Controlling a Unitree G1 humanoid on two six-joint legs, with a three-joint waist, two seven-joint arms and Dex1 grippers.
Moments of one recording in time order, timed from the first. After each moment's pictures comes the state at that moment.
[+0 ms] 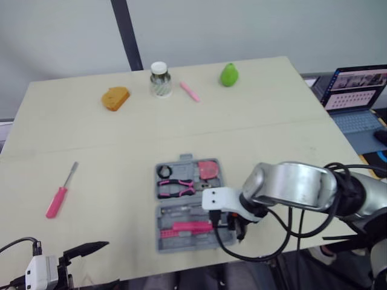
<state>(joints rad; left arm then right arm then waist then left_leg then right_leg) 0.79 0.61 0.49 -0.28 -0.58 -0.20 -1.26 -1.14 -0.72 0.98 -0.54 0.77 1.61 0.67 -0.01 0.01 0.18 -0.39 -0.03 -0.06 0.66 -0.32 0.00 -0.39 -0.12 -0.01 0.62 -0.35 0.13</state>
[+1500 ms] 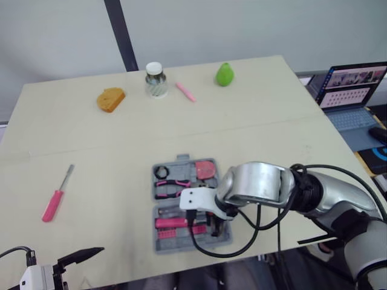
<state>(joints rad) 0.83 0.56 0.51 -0.28 -0.55 -0.26 -1.25 -1.16 -0.52 1.01 -0.39 0.76 1.61 0.51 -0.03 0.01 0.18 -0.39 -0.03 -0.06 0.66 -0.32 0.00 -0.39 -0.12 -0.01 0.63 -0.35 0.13</state>
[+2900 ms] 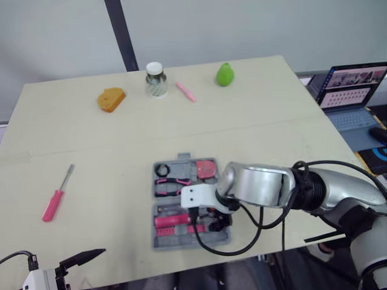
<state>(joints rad) 0.84 0.53 0.49 -0.27 -0.54 -0.30 -1.24 -1.21 -0.60 1.10 -0.41 0.56 1.47 0.75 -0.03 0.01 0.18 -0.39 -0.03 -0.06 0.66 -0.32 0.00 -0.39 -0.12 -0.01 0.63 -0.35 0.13</state>
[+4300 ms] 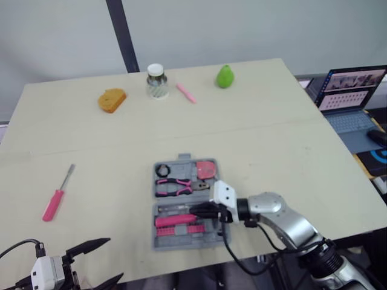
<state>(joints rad) 0.75 0.55 0.45 -0.26 -0.54 -0.27 -1.20 -0.29 -0.53 0.46 -0.22 0.27 0.35 0.93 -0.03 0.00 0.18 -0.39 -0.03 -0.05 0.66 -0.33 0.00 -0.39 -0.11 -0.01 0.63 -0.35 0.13</state>
